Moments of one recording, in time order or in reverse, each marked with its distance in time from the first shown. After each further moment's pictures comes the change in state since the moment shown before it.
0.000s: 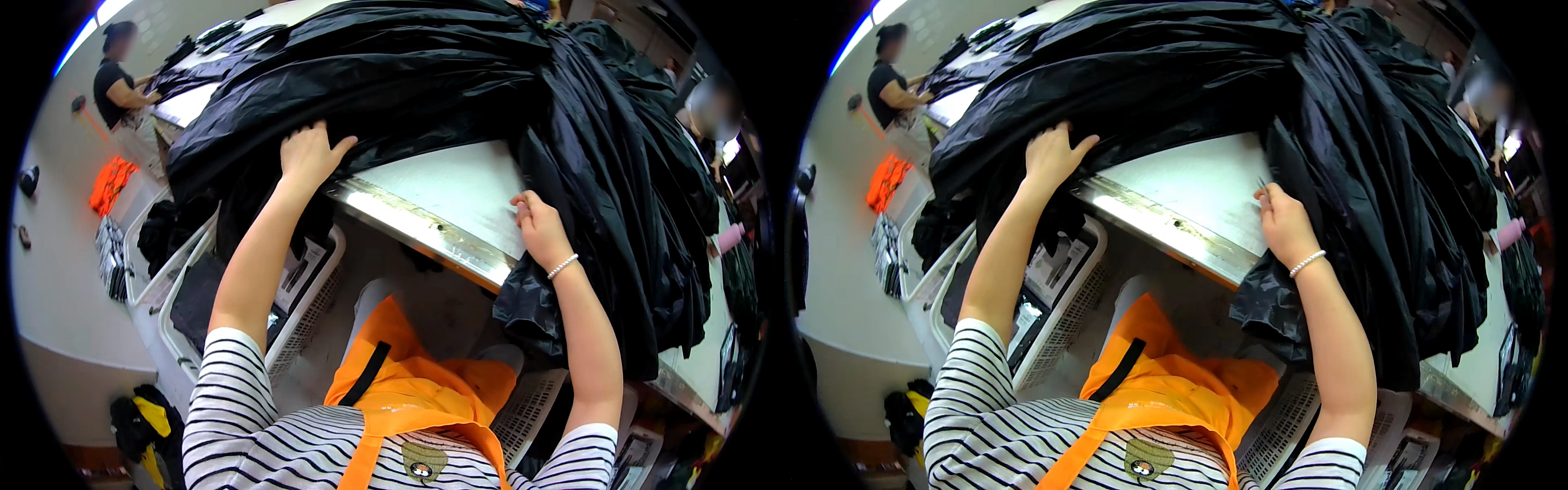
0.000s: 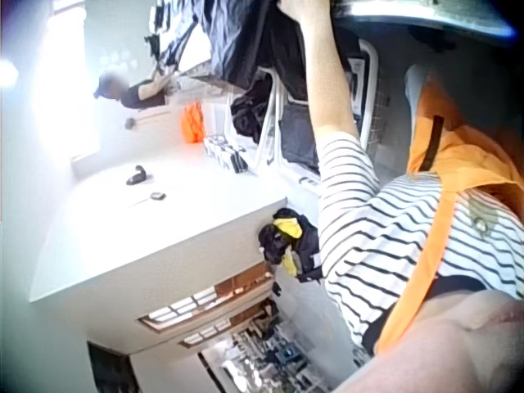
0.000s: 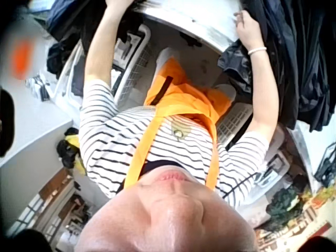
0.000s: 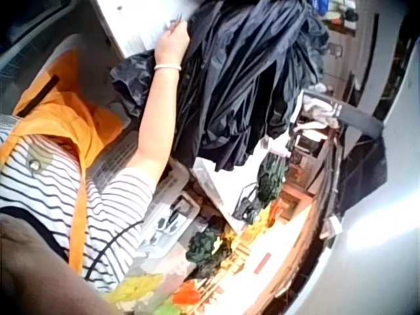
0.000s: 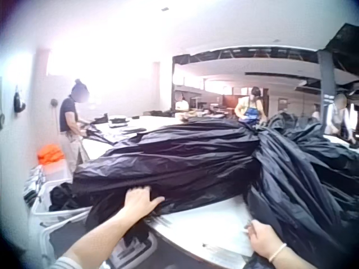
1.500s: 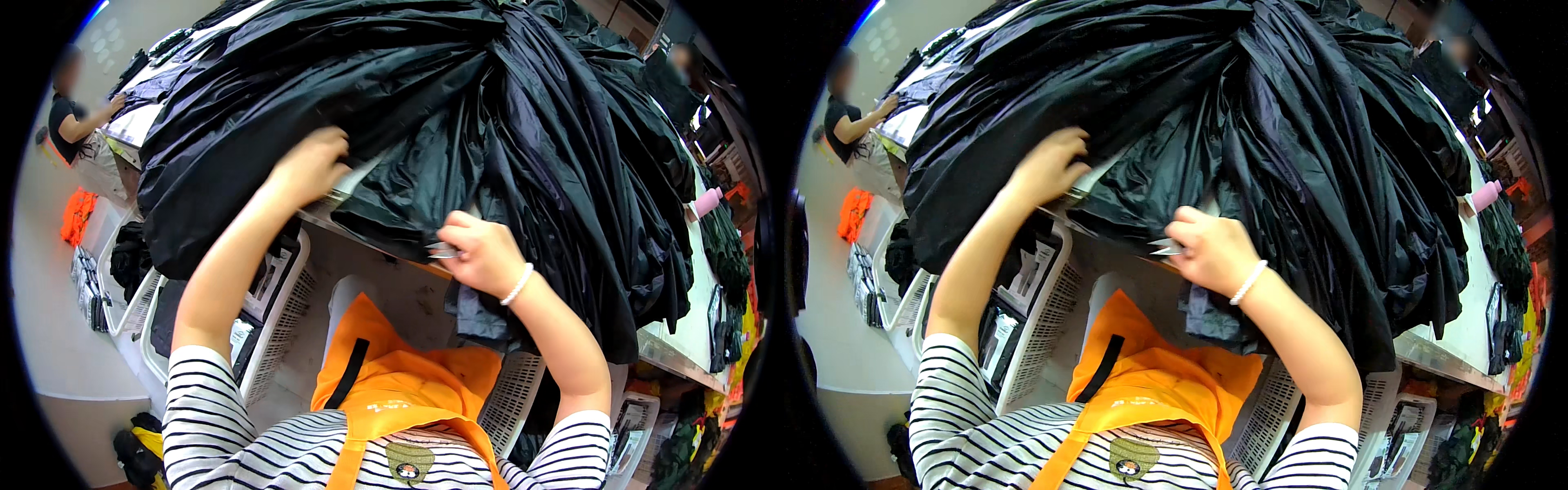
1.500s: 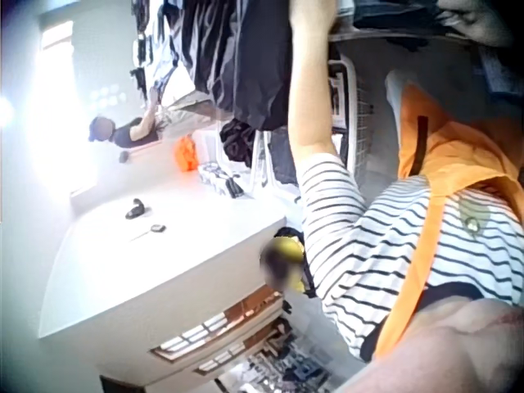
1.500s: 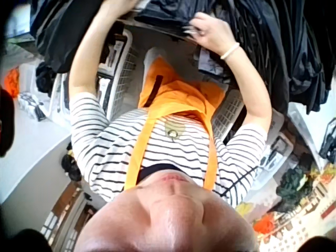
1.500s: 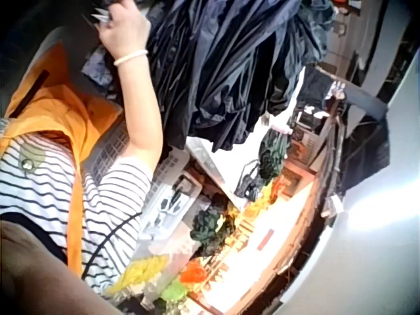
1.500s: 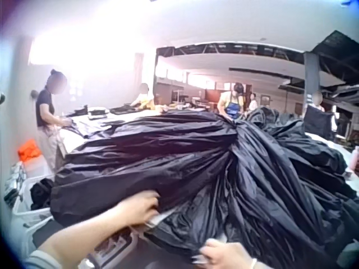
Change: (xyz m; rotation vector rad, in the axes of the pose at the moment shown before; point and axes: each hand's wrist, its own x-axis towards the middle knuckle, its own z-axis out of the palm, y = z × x) left_hand -0.001 0.054 0.008 -0.511 -0.165 0.616; right_hand -0.040 -0.041 0.004 -0.238 -0.101 -0.432
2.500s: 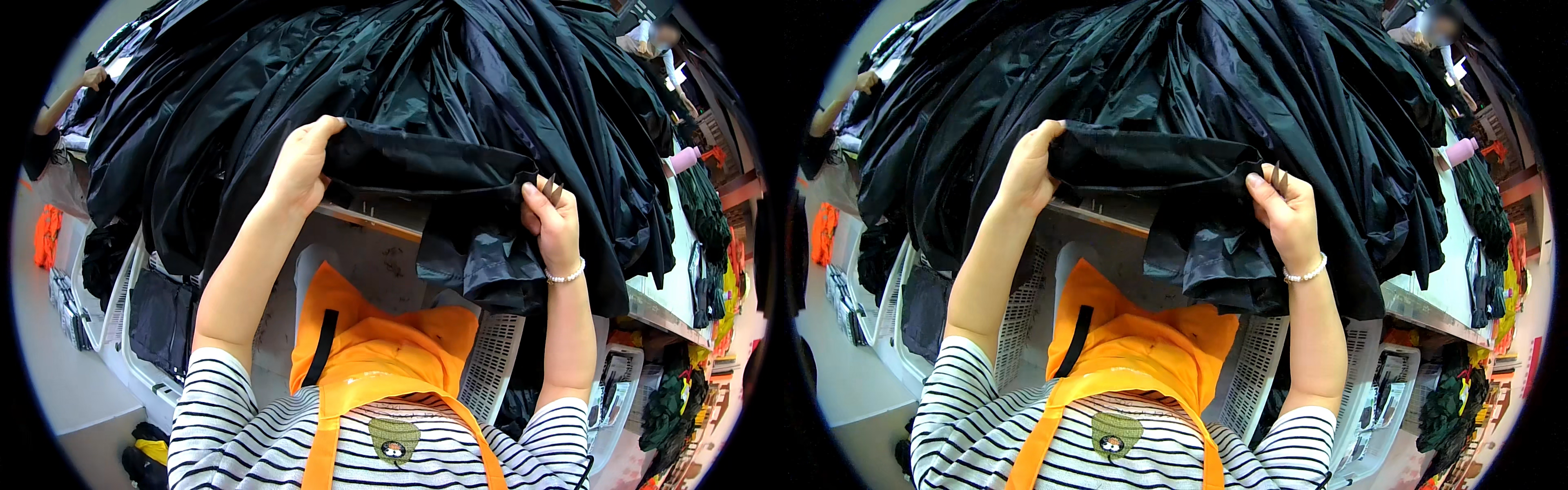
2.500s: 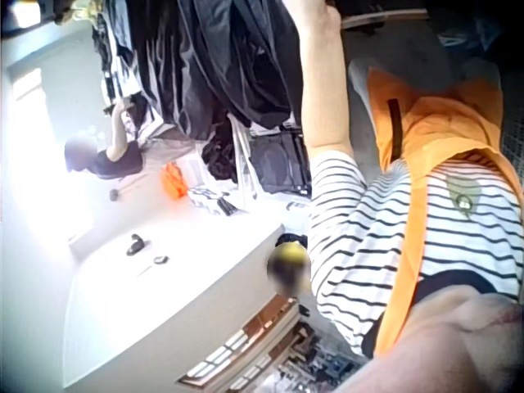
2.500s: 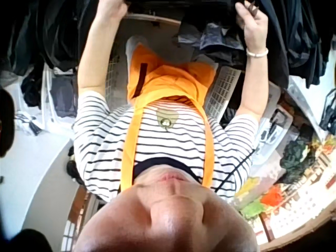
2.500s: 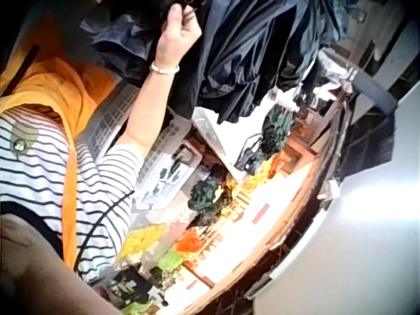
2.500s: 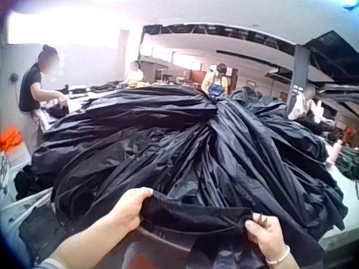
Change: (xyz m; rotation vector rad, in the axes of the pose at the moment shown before) left_hand 0.007 0.108 0.025 -1.765 0.229 -0.869; right_hand -0.083 0.041 -0.056 0.977 0.368 0.587
